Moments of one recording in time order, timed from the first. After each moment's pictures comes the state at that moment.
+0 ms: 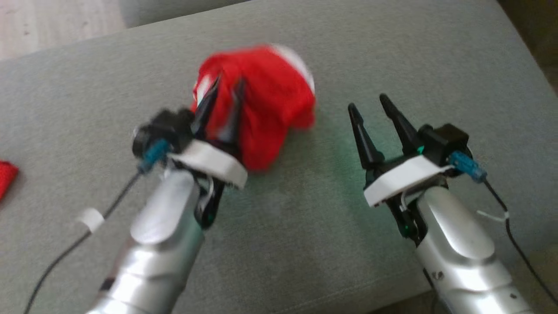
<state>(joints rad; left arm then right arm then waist) -0.68 0.03 -0.46 0.66 -0.42 -0.13 -0.26 -0.50 -0.07 0.37 0.57 0.32 0.13 -0.26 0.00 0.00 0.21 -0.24</state>
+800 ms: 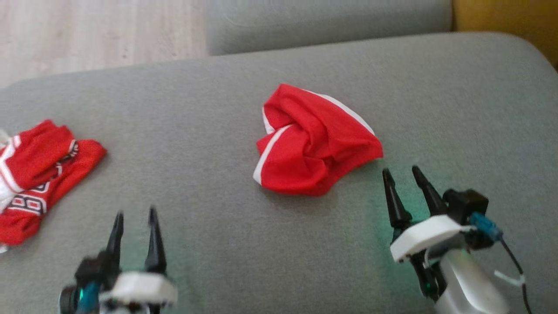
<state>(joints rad) -0.10 0.05 -0.04 0.44 -0.24 -0.04 -0.26 -0.27 -0.06 0.20 0.62 0.29 0.13 -0.26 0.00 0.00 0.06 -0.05</state>
